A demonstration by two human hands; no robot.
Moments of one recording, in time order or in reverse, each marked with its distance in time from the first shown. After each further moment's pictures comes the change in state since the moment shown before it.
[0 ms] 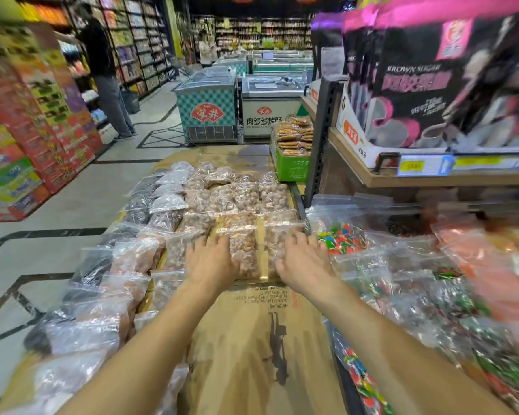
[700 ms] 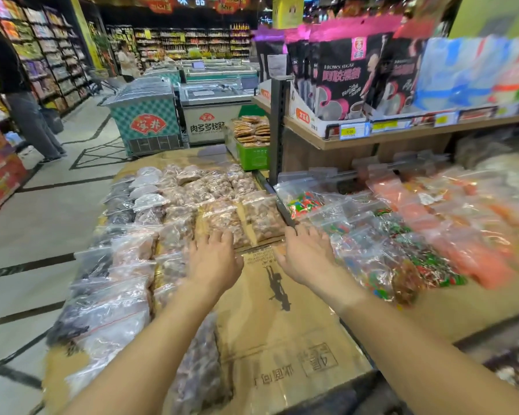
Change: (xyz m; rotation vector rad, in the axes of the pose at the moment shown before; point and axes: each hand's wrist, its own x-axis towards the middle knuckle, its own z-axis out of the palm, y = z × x) left_hand -0.129 -0.058 -0.016 0.038 0.036 0.302; right_hand -0.173 -0.078 -0.034 -0.017 0.014 0.268
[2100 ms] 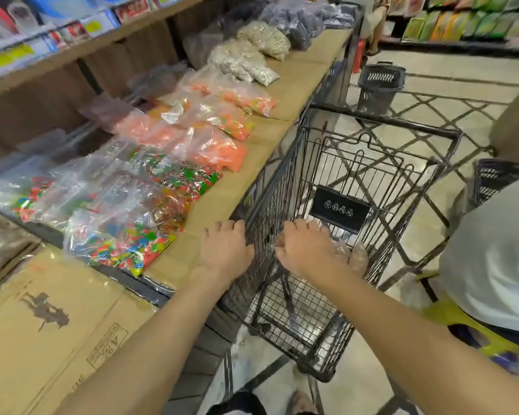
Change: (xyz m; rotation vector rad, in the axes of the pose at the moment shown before) left_hand -0.165 0.462 0.109 0.142 -0.243 0.850; right_hand -0.320 0.376 0.103 0.193 -0.186 0.765
